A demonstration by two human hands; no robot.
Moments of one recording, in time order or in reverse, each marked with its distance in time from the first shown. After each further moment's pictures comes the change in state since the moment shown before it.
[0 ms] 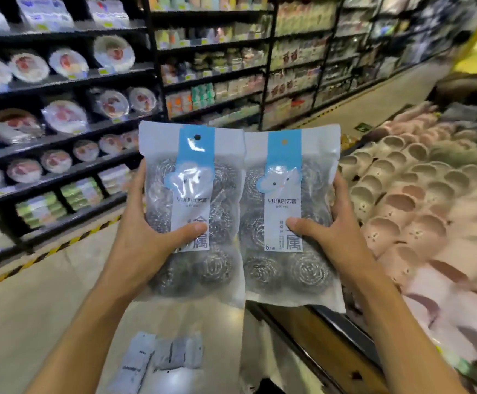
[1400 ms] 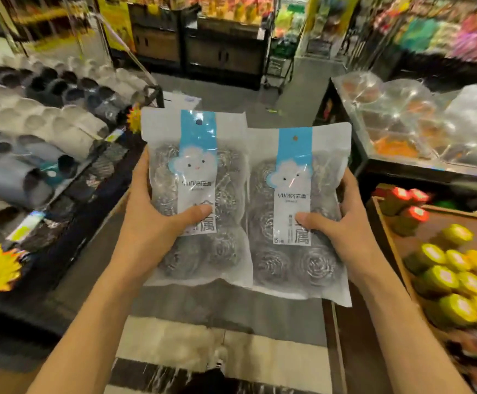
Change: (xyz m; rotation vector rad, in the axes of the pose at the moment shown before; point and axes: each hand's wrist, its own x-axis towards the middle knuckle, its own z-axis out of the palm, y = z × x) left_hand -0.933 0.343 0.504 -0.542 -2.088 0.417; right_hand -1.084 -0.170 -0.264 -0.343 2.277 0.171
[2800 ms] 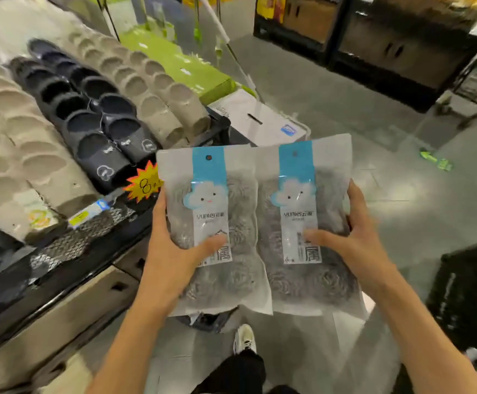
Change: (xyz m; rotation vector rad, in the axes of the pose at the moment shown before) left_hand 0.643 -0.207 0.179 -0.003 0.562 -0.372; right_hand 0.847 0.147 0.147 -0.072 -0.703 0.163
